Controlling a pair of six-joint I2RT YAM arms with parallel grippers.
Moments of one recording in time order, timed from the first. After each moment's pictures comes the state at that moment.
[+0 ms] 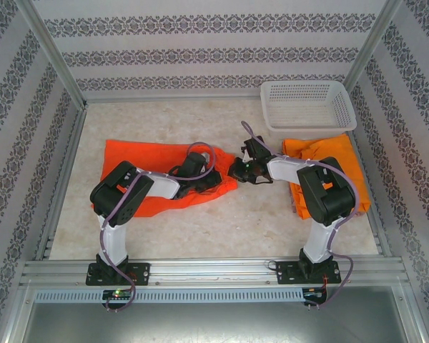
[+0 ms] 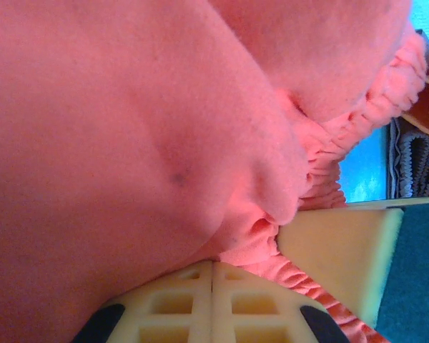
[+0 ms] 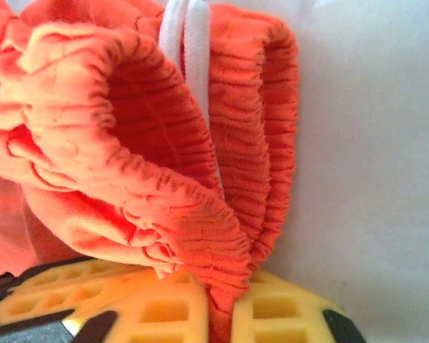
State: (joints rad) left arm -0.60 1.95 0.92 0.35 0.27 -0.95; right arm 0.41 1.84 1.00 -0.16 -0.42 0.76
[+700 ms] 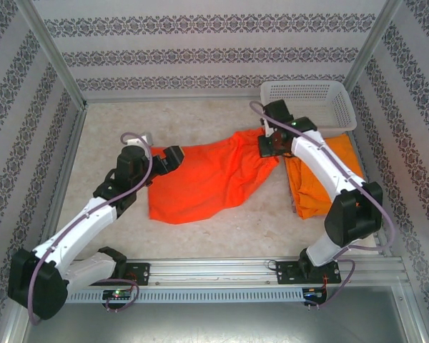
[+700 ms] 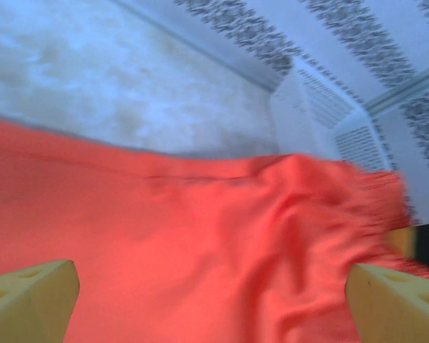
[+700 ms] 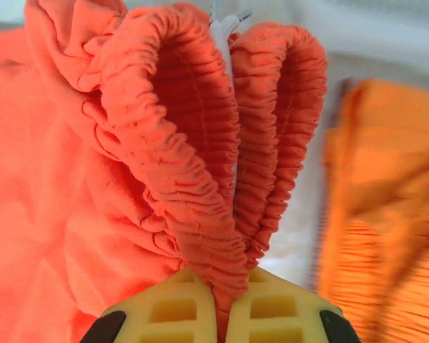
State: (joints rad) left arm -0.38 1.03 0.70 -0.10 0.07 -0.74; right arm 0.31 1.61 1.49 -1.01 0.11 0.14
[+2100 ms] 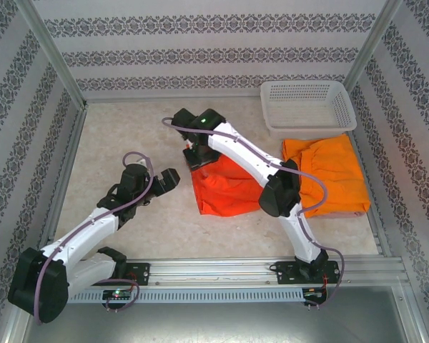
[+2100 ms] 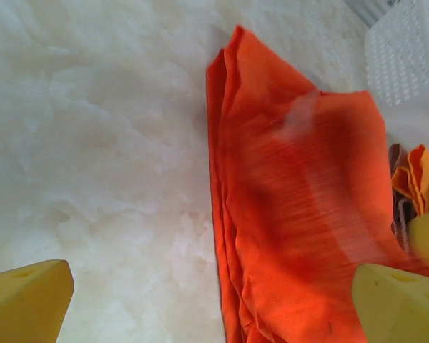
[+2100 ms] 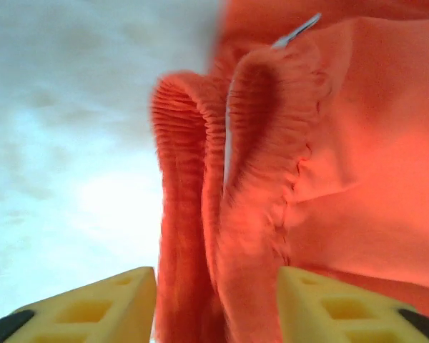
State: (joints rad) left arm -0.35 1.01 0.50 -0.11 0.10 -0.81; right arm 0.81 2.25 2.30 -1.41 -0.04 0.40
